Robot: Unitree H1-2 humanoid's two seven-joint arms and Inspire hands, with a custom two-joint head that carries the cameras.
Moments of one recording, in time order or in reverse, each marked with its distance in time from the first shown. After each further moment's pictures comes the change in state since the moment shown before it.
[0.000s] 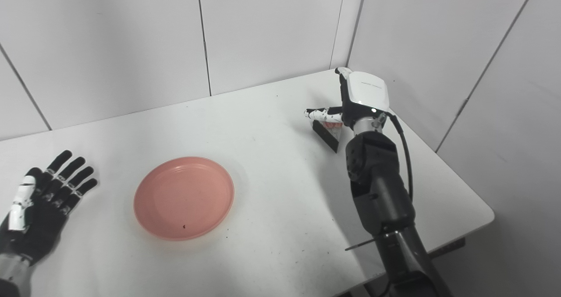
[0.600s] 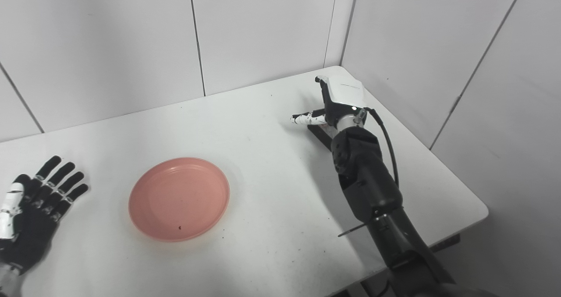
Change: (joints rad) left arm 0.021 0.003 0.008 -0.045 0.002 0.032 0.004; right arm -0.042 -0.047 0.108 0.140 0.091 0.000 -0.065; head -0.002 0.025
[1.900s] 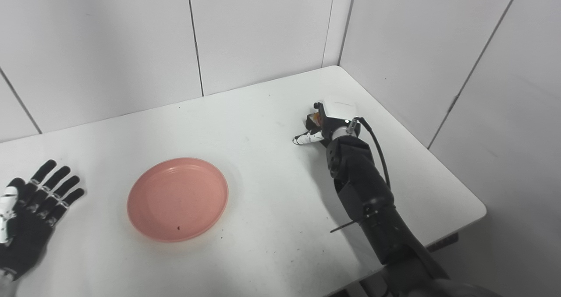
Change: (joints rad) left arm 0.012 0.004 0.010 -0.037 0.000 0.048 0.012; right arm -0.020 0.015 0.021 0.177 0.022 0.000 -0.009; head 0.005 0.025
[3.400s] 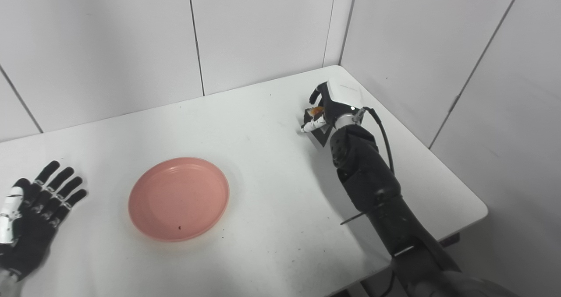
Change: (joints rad) left arm 0.020 -0.014 -0.024 -0.047 0.044 0.003 0.026; right arm -0.017 -0.055 0.034 -0.092 0.186 0.002 -0.116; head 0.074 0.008
